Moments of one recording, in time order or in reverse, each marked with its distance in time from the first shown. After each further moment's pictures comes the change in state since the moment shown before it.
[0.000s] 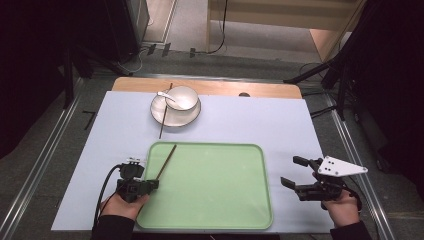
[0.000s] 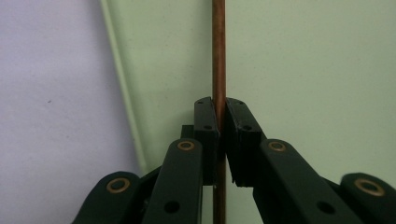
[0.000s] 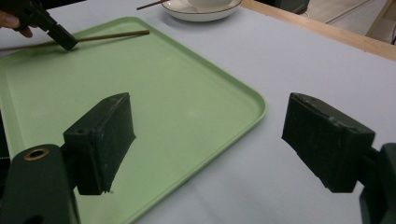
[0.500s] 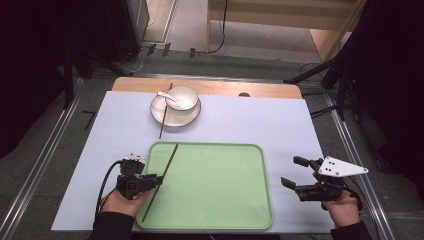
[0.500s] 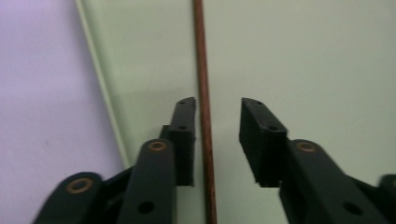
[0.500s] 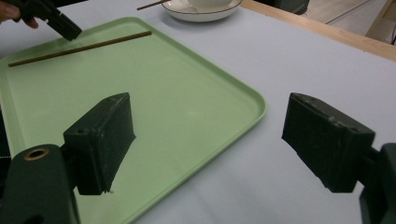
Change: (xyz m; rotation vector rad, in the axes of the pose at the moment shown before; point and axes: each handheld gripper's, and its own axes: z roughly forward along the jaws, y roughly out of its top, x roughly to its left) left arm 0.001 0.009 -0.014 -0.110 -0.081 0.071; right arm 0.000 -0.001 -0.001 -0.003 0.002 -0.001
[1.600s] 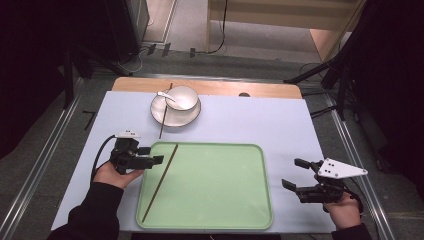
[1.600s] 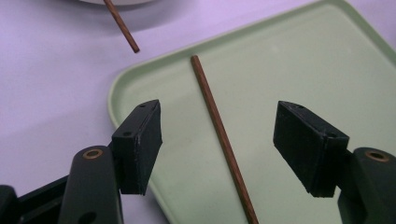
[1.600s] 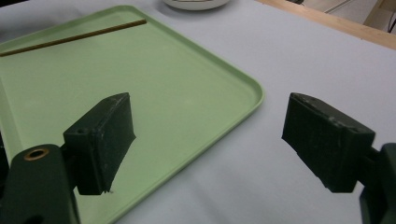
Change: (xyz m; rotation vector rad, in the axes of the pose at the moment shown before) left arm 0.040 0.055 0.002 -0.073 -0.106 0.196; right arm 0.001 -0.005 -0.001 0.035 -0.019 0.004
